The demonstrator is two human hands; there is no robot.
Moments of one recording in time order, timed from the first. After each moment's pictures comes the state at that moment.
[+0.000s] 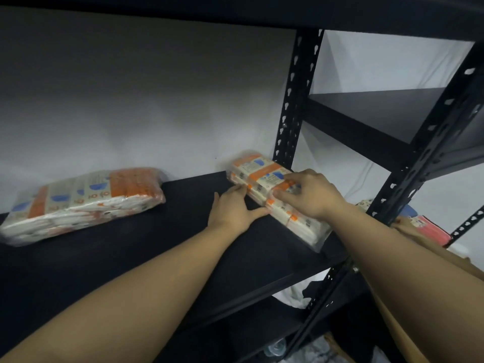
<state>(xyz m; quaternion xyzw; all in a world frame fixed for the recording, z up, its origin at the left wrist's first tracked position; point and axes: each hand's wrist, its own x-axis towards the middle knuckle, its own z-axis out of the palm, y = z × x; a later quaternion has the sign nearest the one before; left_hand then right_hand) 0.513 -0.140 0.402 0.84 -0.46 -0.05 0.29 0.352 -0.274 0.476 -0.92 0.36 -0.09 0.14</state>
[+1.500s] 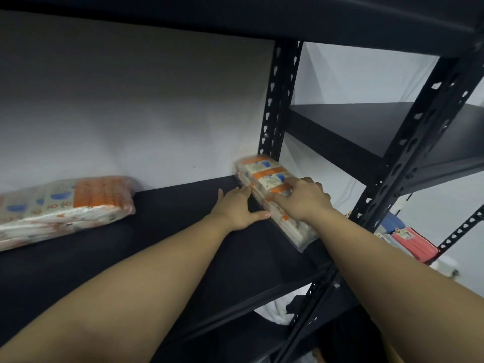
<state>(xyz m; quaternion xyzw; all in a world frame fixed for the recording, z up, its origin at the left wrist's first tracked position) 0.509 -0.214 0.411 0.82 -0.54 -0.10 0.18 0.347 -0.315 0.472 -0.88 0.44 -0.10 0.13</state>
